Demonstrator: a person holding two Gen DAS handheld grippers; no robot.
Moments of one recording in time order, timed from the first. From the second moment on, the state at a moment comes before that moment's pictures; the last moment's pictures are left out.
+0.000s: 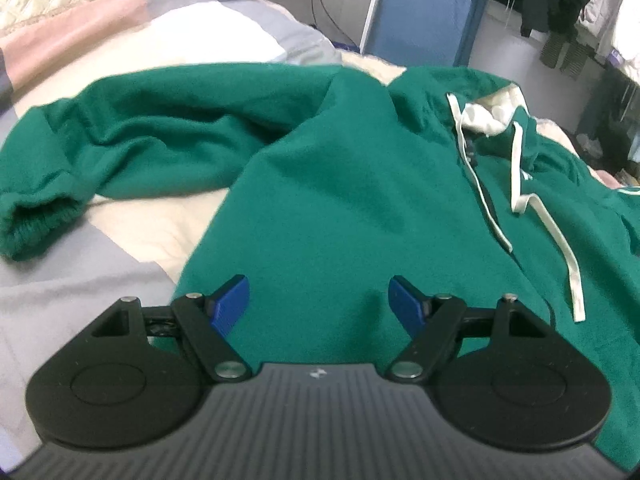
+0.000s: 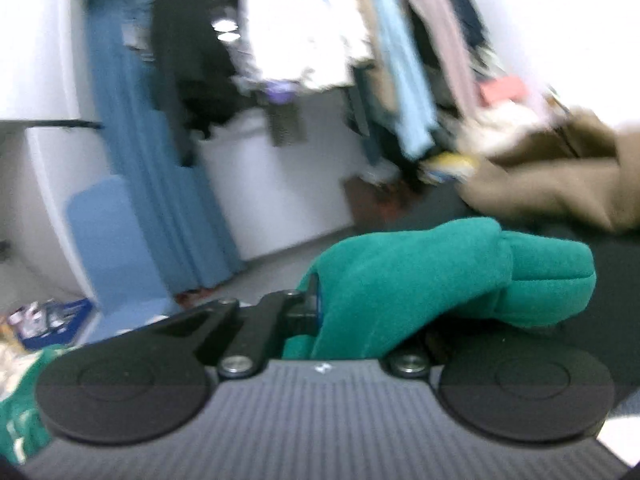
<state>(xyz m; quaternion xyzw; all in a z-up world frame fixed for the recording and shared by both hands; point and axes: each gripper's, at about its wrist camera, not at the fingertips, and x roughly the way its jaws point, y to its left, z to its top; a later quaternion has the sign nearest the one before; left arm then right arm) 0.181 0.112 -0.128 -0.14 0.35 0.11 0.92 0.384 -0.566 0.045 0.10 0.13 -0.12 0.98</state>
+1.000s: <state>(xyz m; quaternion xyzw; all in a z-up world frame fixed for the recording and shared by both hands) 0.121 0.178 -0.104 -0.22 0.26 0.07 0.94 0.145 -0.086 -0.084 -0.35 0.22 0.32 0.85</state>
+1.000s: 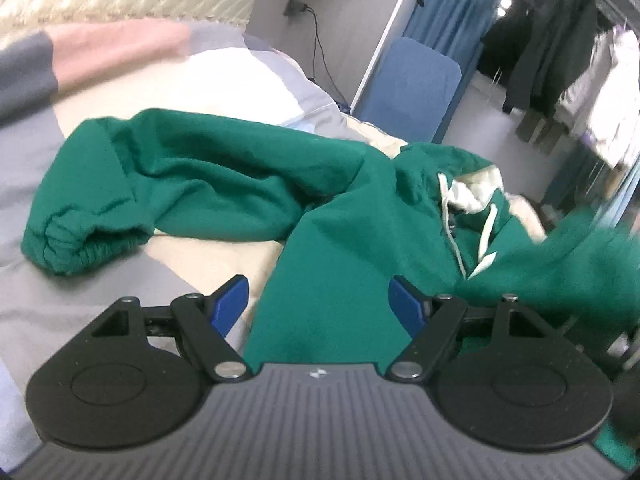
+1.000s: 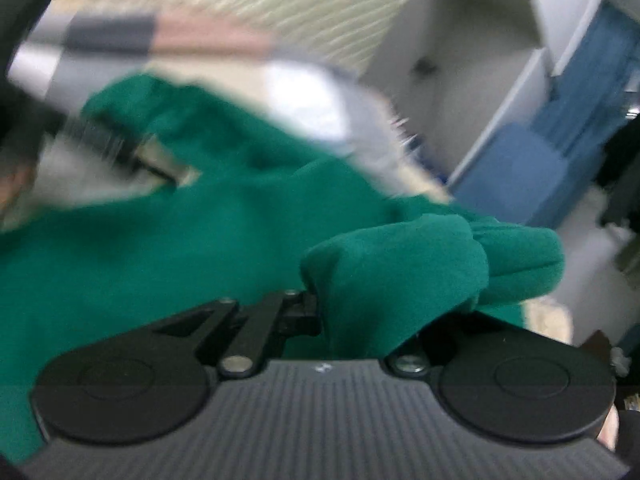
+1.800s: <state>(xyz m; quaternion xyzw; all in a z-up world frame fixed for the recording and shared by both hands) 0.114 0.134 -0.096 -0.18 0.26 0.02 0.95 0.118 -0.176 -0.055 -0.11 0.37 0.32 0.87</state>
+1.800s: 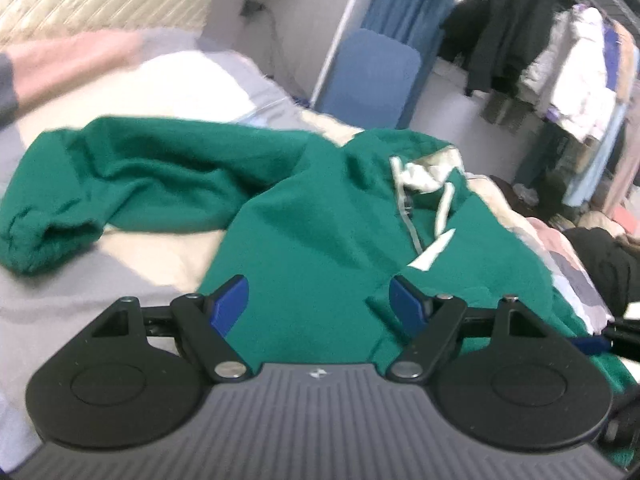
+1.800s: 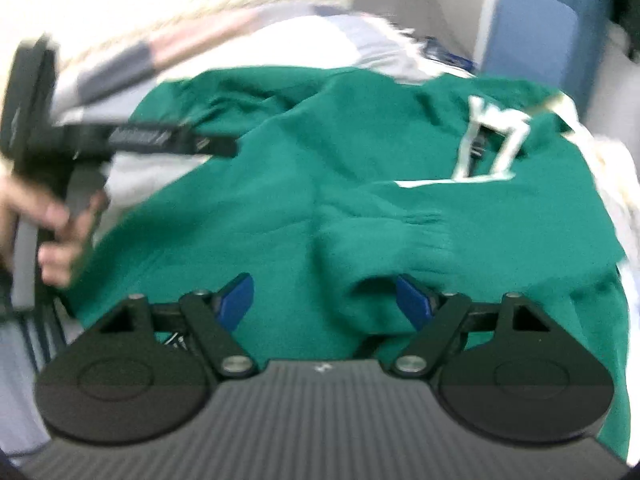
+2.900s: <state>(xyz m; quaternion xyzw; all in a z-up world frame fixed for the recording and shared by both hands) 0.149 -0.039 -0.150 0.12 0.25 -0.15 0.95 0.234 -0.233 -0.118 0.05 0.46 0.20 0.86</state>
